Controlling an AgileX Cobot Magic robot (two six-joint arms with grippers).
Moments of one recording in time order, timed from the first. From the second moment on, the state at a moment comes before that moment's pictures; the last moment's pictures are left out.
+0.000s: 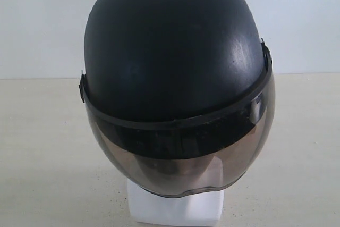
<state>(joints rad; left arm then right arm) -0.10 0.41 -0.24 1.75 -0.07 -1.88 0.08 0.00 0.00 0.09 0.35 -0.04</state>
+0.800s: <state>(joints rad) -0.10 0.41 -0.24 1.75 -0.07 -1.88 0.08 0.00 0.00 0.09 0.35 -0.03</state>
